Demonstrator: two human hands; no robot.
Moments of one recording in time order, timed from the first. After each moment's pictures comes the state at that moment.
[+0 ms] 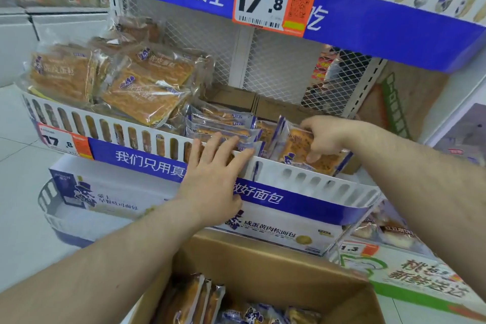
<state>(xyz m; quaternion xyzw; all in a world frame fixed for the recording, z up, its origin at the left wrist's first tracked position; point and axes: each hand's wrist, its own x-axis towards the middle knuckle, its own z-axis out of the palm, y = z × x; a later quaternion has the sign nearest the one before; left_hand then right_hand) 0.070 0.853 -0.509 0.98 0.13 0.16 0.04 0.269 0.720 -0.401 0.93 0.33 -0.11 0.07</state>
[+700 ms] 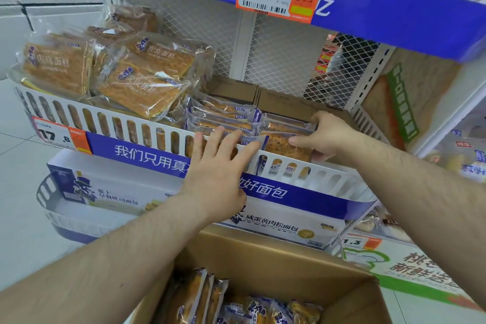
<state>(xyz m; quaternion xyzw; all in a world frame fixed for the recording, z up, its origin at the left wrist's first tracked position) 0.073 0.849 -0.507 0.98 0.13 0.16 0.04 0.261 0.717 -0.431 0.96 0.16 -0.12 -0.22</state>
